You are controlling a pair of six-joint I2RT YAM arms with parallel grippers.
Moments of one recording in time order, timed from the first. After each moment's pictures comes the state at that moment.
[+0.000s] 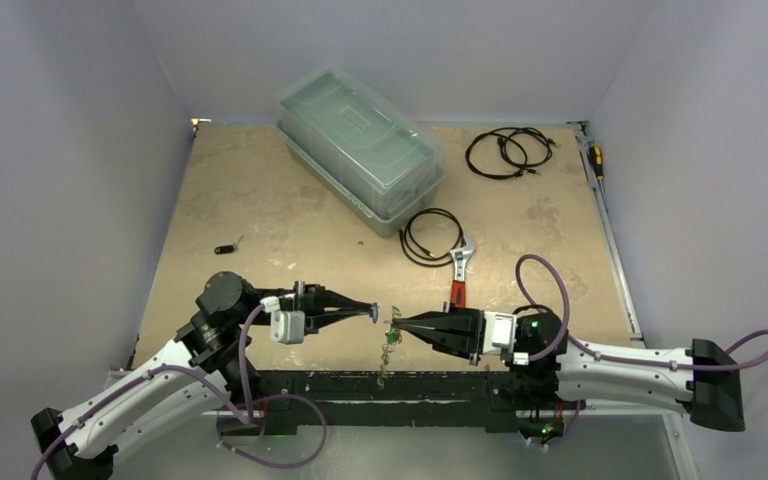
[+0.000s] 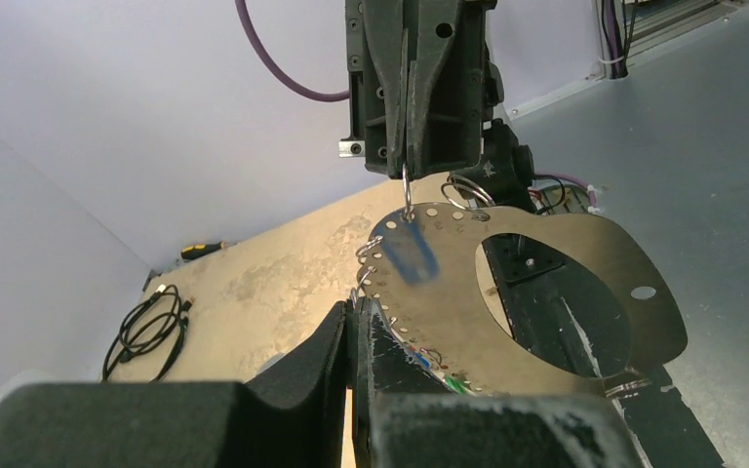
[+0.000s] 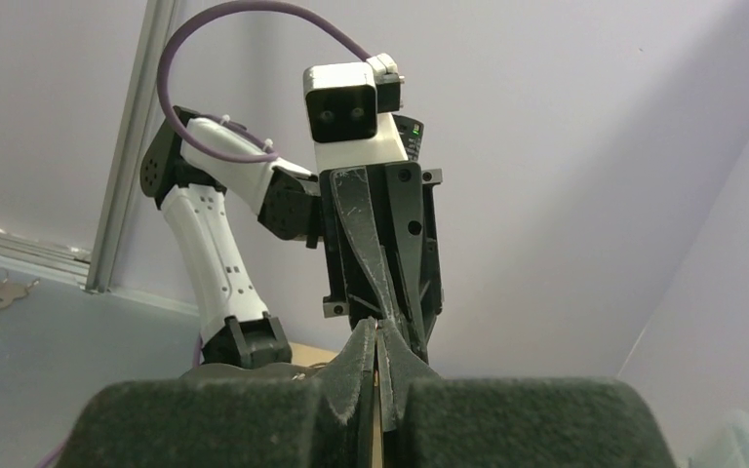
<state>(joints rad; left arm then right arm) -0.84 0.55 0.51 0.25 0.79 0.29 1.27 0.71 0.27 1.01 -0.29 -0.20</state>
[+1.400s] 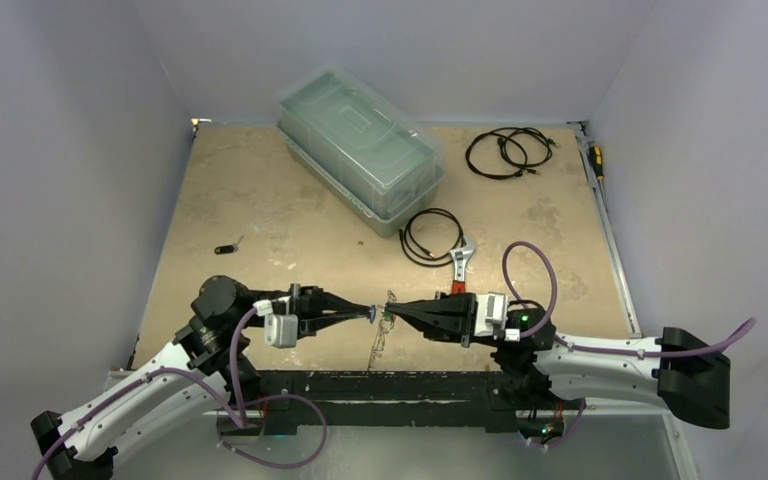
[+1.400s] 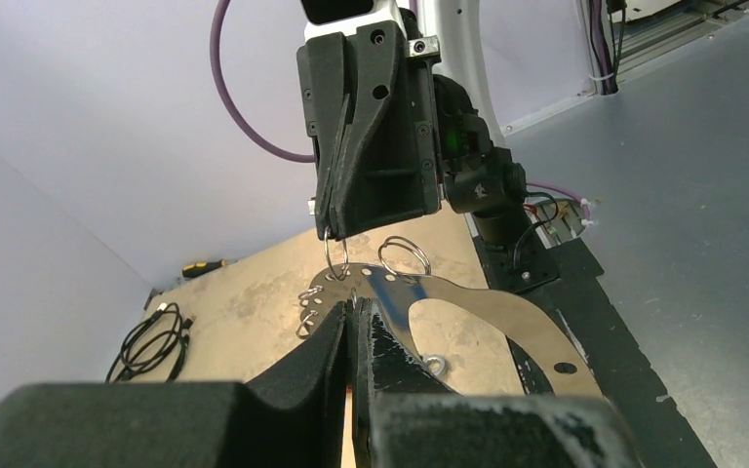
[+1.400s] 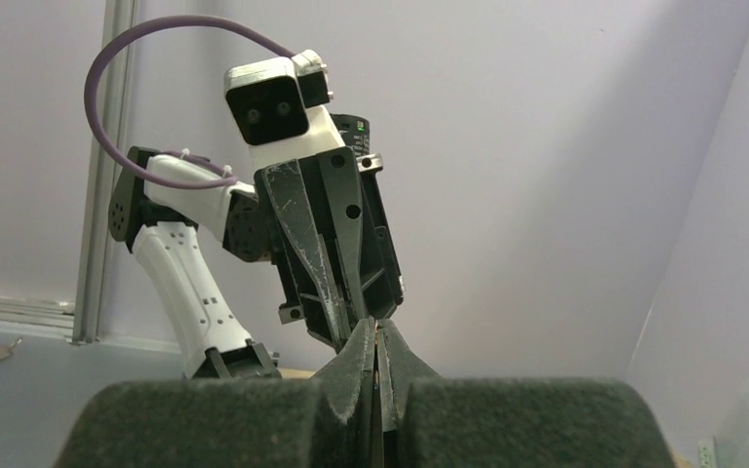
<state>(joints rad) -0.84 0.53 0.50 0.28 0.81 0.27 1.18 0.93 0.25 1.32 -0.28 -0.04</state>
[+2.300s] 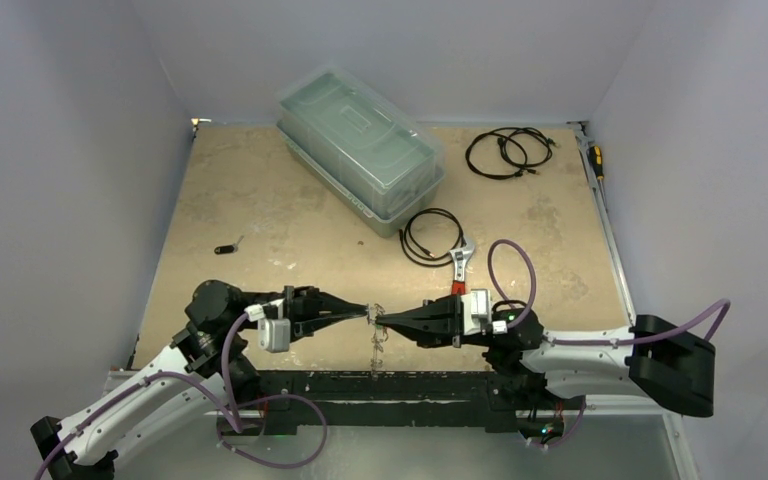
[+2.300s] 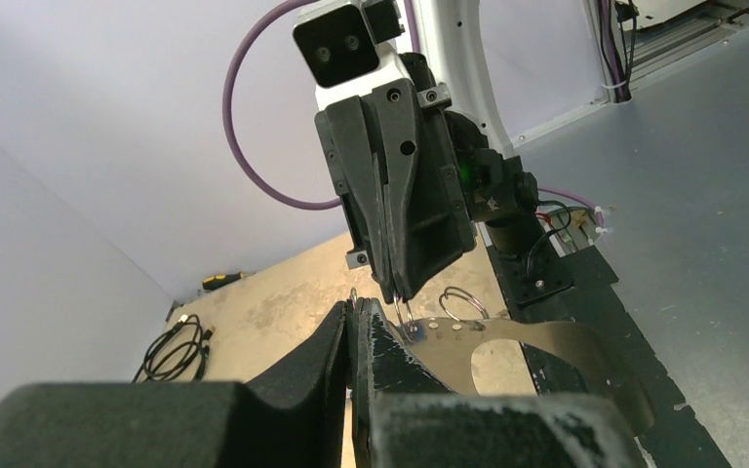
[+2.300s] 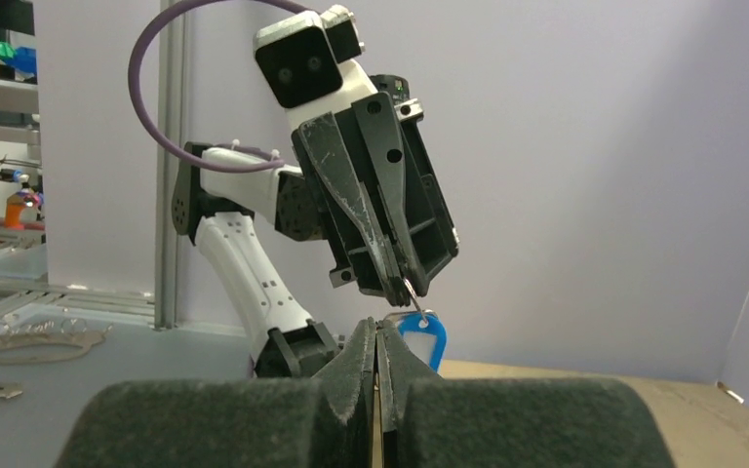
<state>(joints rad) -0.83 0.49 0.48 0.31 0.81 0.26 1.18 1.07 0.24 1.46 -0.35 0.10</state>
